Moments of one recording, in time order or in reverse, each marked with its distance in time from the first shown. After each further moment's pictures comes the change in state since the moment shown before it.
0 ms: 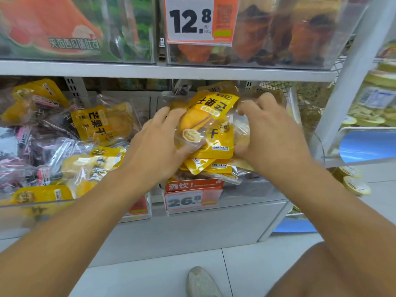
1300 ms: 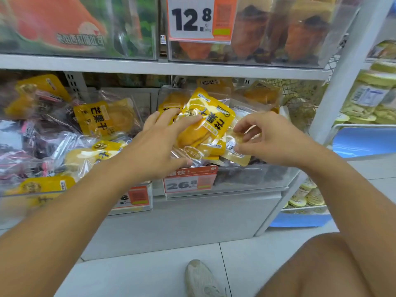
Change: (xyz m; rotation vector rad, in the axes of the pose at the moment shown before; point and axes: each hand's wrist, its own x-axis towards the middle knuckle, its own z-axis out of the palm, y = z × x) left_hand -0.012 -0.004 -0.016 0.032 -0.281 0.117; right_hand 0.005 0.034 0.004 0.547 -0.289 -0.048
